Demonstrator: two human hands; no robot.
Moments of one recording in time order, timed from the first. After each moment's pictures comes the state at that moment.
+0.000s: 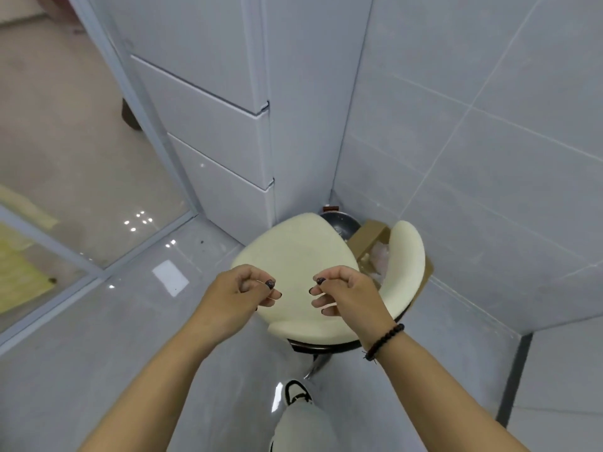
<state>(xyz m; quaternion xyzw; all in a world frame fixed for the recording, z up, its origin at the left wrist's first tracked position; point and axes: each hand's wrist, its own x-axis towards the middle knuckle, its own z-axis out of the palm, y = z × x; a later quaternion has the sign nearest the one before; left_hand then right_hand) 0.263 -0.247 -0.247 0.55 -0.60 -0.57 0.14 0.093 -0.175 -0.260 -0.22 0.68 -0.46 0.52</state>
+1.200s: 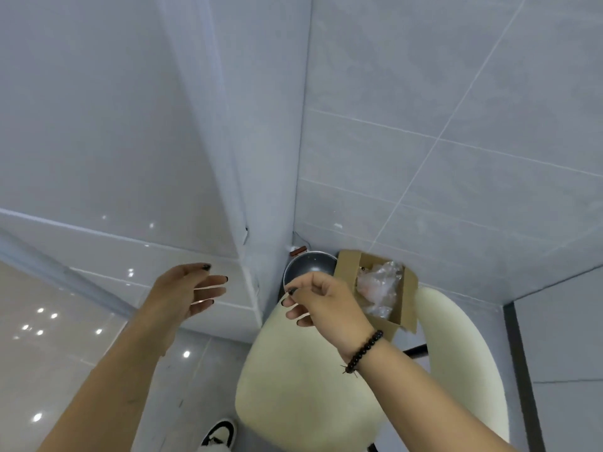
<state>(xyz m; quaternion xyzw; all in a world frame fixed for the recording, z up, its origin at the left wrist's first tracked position) 0.188 -0.678 -0.259 0.53 -0.52 -0.66 0.12 0.060 -0.506 -0.241 -0.13 0.70 -0.54 0.44</state>
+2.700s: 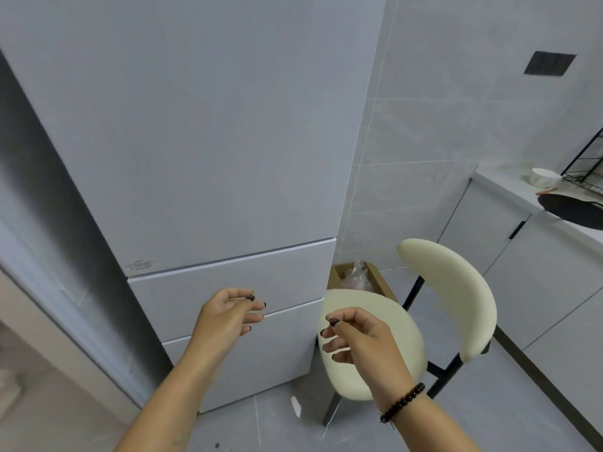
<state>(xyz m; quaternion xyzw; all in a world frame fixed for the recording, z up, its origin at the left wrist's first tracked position) 0.473 -0.861 -0.186 0.25 -0.69 -0.68 0.03 0.477 -0.659 -0.166 0.06 0.72 -0.68 0.13</state>
